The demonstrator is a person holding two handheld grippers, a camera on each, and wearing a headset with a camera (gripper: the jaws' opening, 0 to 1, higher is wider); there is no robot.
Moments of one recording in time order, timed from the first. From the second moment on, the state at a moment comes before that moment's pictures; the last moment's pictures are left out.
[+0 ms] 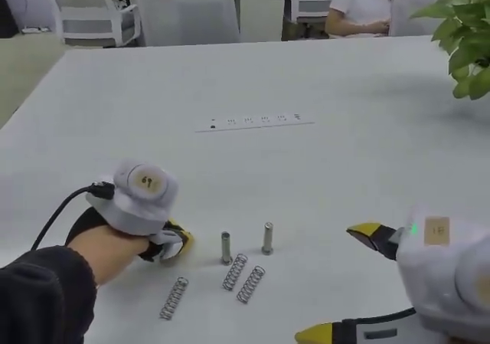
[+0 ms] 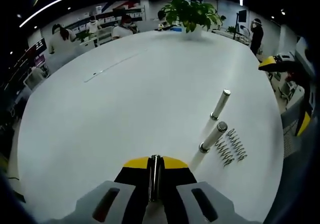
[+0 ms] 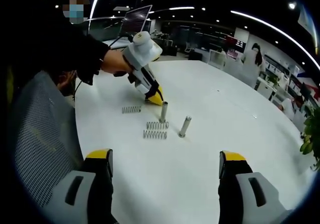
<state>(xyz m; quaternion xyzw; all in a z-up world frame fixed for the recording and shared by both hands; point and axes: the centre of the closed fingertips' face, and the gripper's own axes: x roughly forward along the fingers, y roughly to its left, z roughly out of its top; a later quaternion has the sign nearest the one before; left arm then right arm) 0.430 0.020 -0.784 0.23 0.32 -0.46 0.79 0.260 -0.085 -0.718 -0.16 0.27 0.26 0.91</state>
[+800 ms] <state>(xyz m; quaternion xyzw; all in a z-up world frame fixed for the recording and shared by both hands) 0.426 0.014 -0.790 0.27 0.32 -0.48 0.77 0.260 -0.087 -0.716 -0.16 0.27 0.26 0.91</state>
